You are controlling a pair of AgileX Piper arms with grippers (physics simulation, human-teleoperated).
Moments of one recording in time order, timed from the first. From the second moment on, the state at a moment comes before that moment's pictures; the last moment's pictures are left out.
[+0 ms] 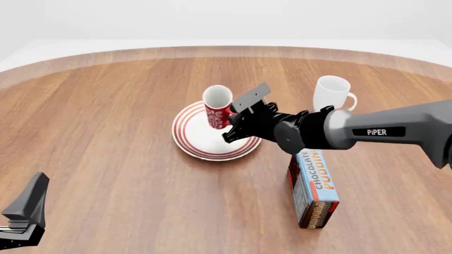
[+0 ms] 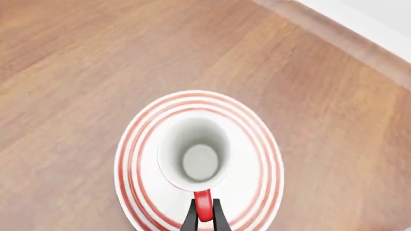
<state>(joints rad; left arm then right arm) 0.00 0.01 0.00 0.00 0.00 0.56 1.91 -1.10 -0.22 -0.18</state>
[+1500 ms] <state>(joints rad) 0.00 0.01 0.00 0.00 0.00 0.57 2.04 -1.16 -0.22 -0.13</state>
